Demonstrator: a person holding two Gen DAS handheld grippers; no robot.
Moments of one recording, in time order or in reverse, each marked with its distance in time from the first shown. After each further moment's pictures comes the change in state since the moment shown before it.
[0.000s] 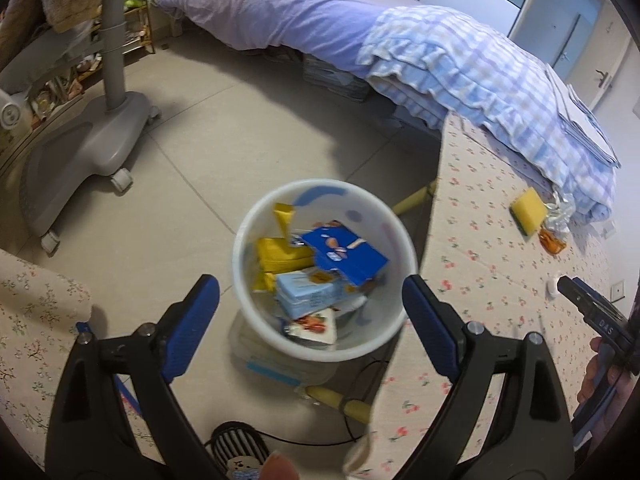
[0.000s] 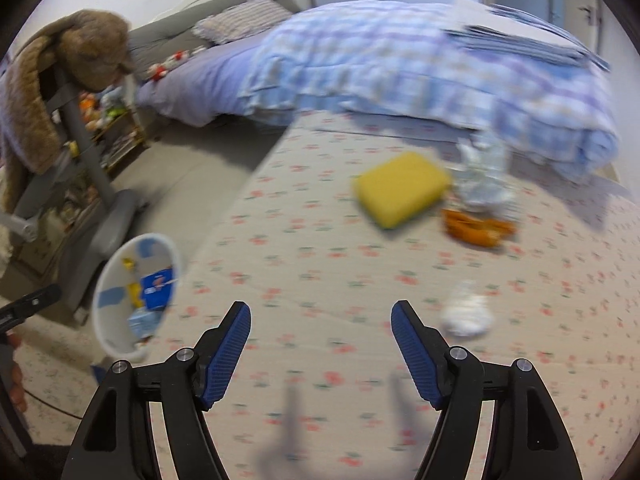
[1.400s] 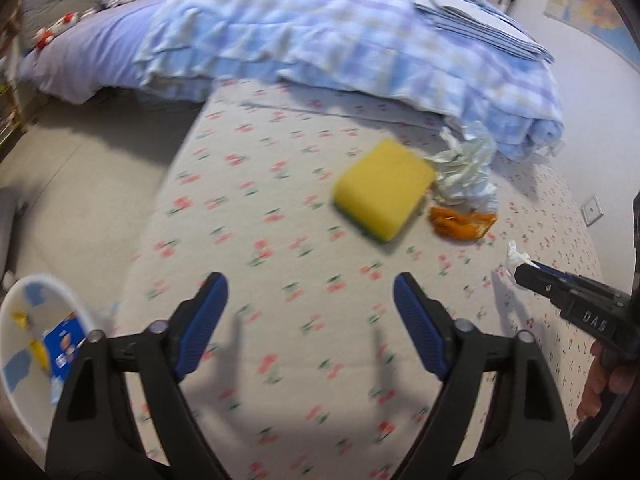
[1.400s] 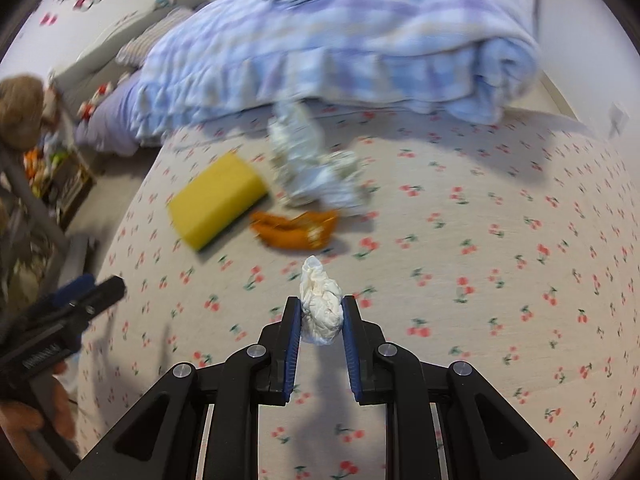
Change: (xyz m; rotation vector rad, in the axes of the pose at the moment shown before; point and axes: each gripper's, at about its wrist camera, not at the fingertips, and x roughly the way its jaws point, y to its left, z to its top) left arm 0.102 -0.244 0.010 0.342 -0.008 -0.230; right arm 0.017 -0.146 0.009 0.197 0.042 -0.071
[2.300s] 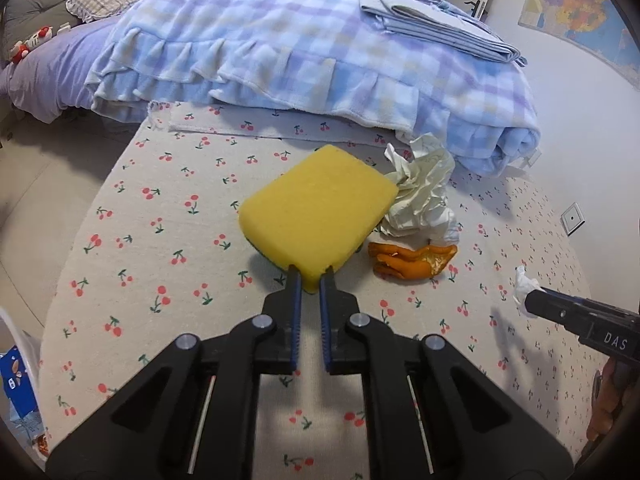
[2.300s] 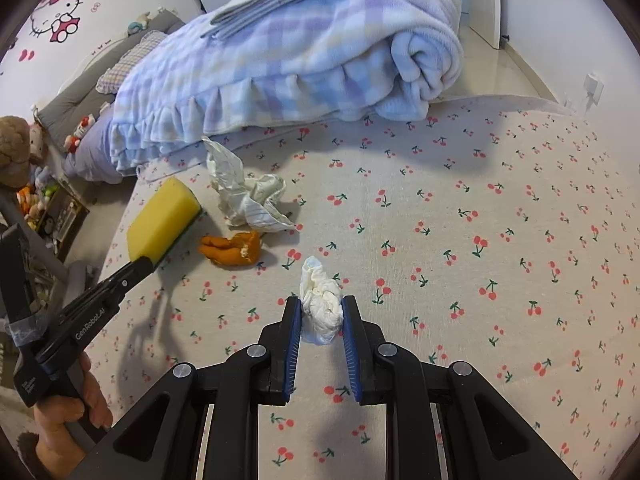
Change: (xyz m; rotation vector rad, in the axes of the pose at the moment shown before) left arm 0.020 -0.041 0.012 0.011 -0.079 -0.085; right arm -0.024 -0.048 0.001 0.085 -0.019 -0.008
